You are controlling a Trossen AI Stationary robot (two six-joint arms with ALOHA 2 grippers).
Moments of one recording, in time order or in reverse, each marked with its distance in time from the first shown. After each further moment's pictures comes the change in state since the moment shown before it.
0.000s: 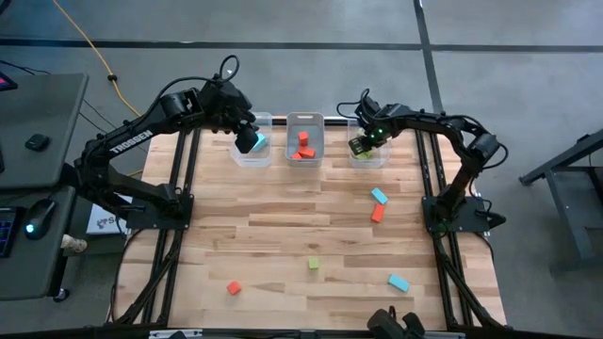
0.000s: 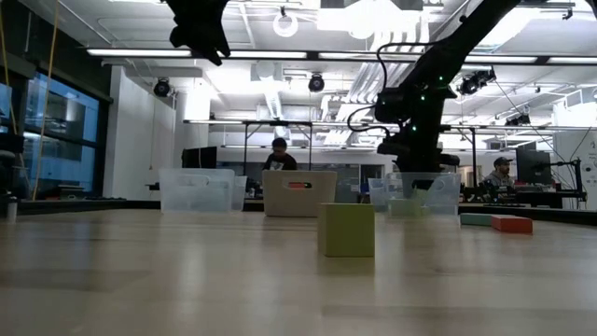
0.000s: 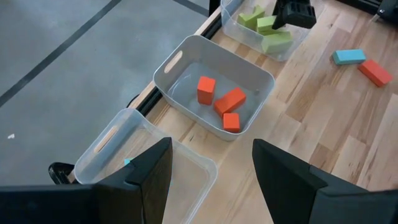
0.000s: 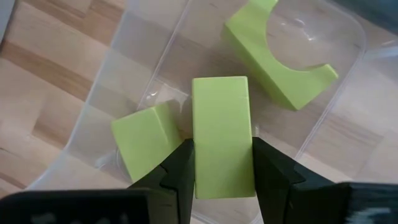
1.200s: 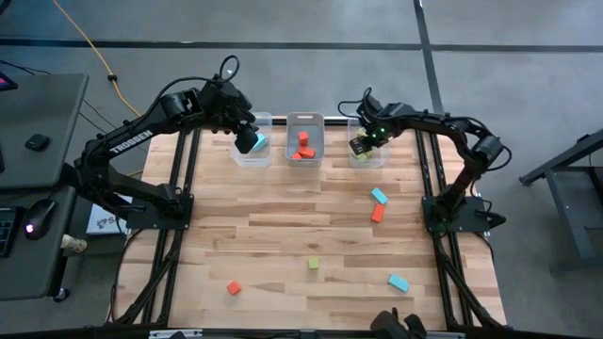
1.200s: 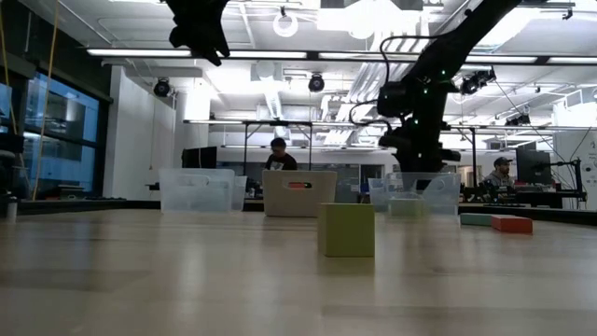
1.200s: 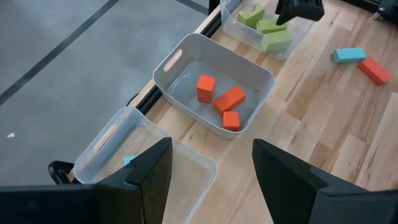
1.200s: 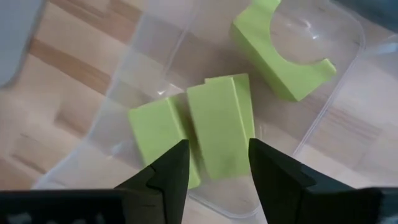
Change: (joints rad) left arm 0.000 0.000 0.000 -0.006 0.002 0.000; right arm 0.000 -0.044 0.000 -0.025 -0.027 0.000
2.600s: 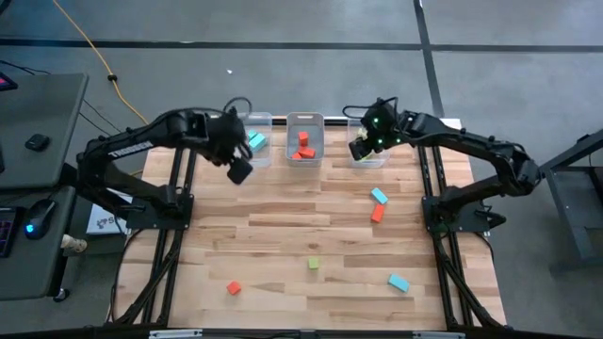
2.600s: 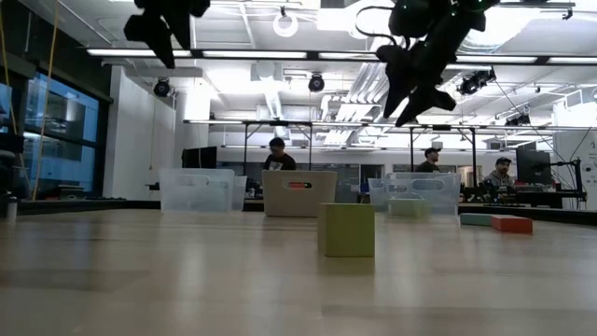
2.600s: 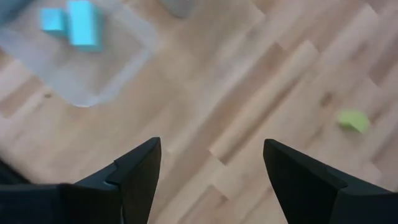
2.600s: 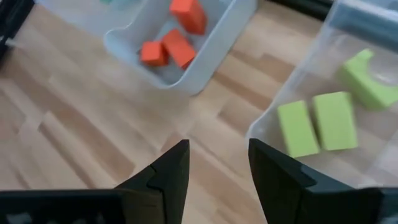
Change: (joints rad) left arm -0.273 0.000 -0.003 -0.367 0.055 -0.469; right arm 0.260 -0.361 0.000 0.004 -0.040 0.212
